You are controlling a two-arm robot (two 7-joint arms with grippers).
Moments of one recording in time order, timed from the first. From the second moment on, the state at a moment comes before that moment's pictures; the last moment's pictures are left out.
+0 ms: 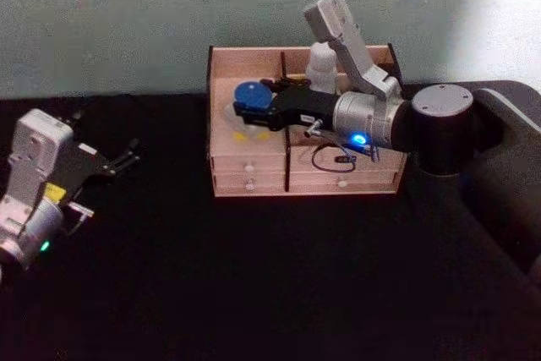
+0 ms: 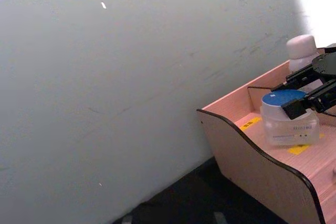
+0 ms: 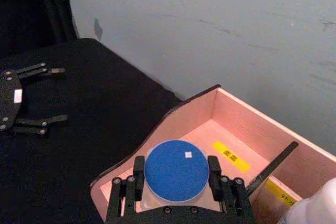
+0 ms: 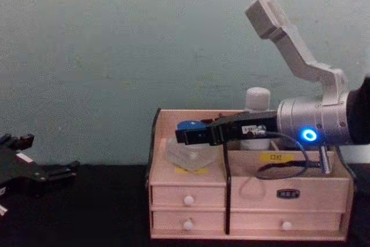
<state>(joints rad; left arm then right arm) -0.20 0.60 0.45 -1.41 -0.25 -0.12 0.03 0.72 0.21 -0.59 -0.99 0.34 0.21 0.55</state>
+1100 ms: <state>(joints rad) -0.20 0.60 0.45 -1.41 -0.25 -0.12 0.03 0.71 0.22 -0.59 -1.01 0.34 0.21 0.55</state>
